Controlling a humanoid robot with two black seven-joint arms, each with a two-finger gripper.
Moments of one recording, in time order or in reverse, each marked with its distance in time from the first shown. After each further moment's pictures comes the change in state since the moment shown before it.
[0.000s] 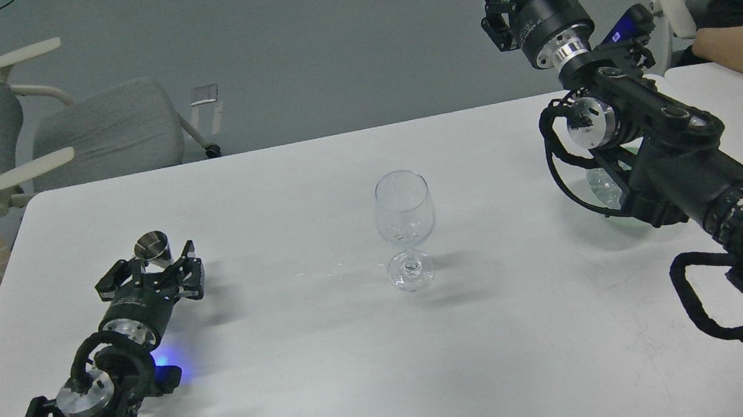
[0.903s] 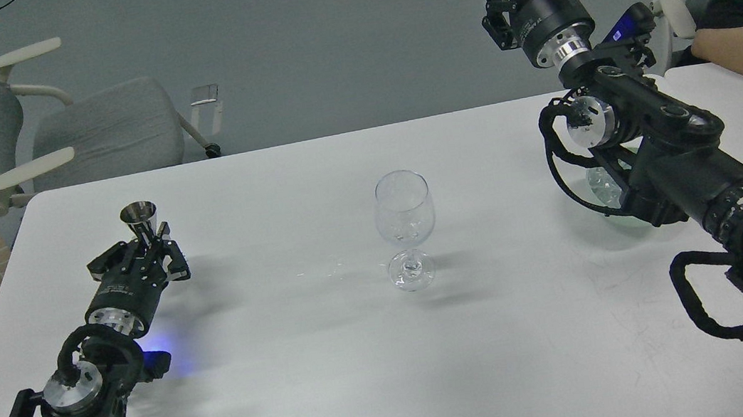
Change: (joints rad) left arm -0.044 0.039 -0.002 -0.008 -0.003 -0.048 0.020; right arm 0.003 0.000 0.000 -0.002 -0.001 -0.009 0.000
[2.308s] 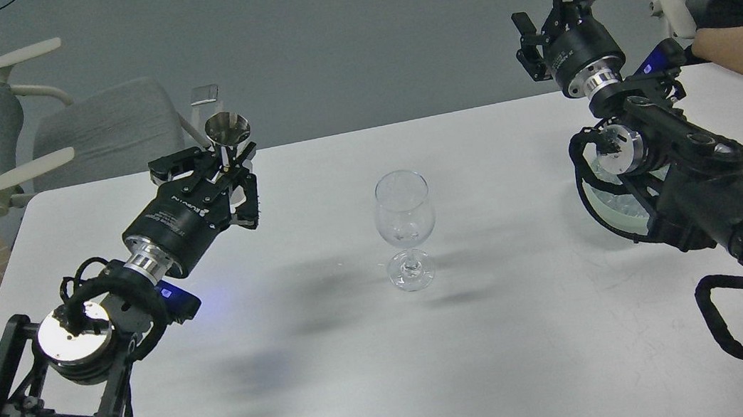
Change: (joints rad) left arm 0.051 0.055 0.264 -0.640 0.056 0.298 0.106; right arm -0.098 -0.054 0.001 0.014 0.007 0.000 0.000
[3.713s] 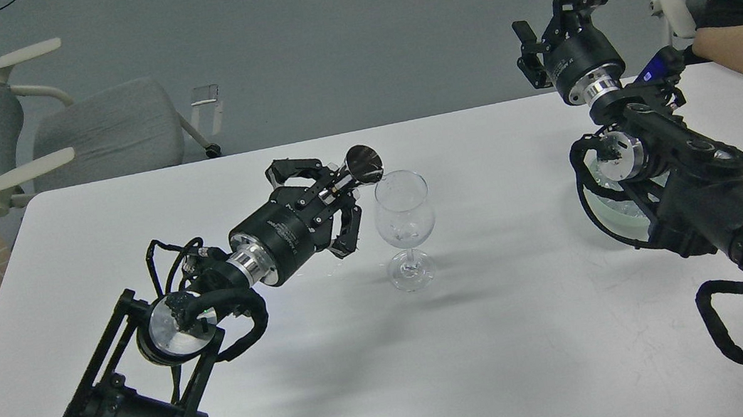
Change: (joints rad) left arm -0.081 -0.110 0.189 -0.017 0.394 0.039 0.095; right arm -0.014 0.001 -0.001 0.000 -0.002 0.003 0.000
